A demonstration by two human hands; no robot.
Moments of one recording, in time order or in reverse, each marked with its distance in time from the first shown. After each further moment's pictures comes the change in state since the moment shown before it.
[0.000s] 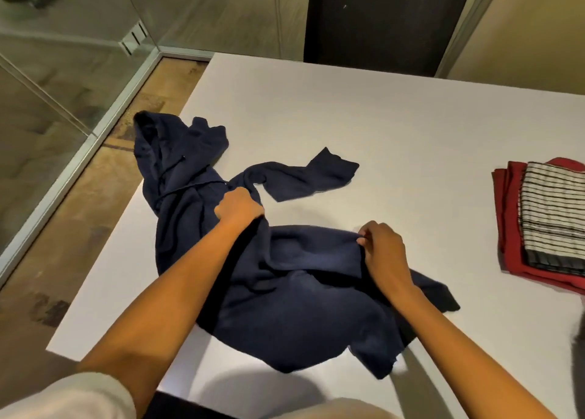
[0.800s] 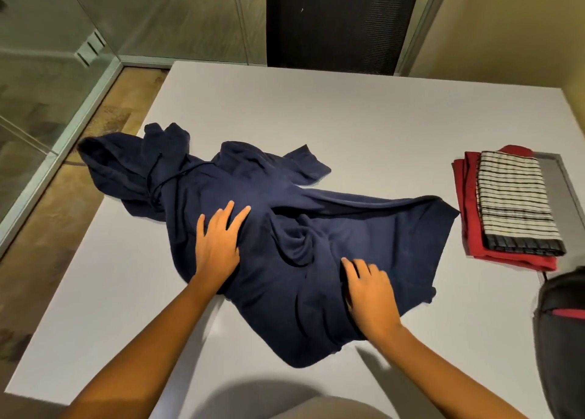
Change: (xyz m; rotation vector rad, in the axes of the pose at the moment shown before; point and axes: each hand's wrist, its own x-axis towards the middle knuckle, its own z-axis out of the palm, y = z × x) left_hand -0.012 -0.050 0.080 0.267 0.429 0.607; right_hand -0.063 0.053 0.022 -0.612 -0.079 -0.159
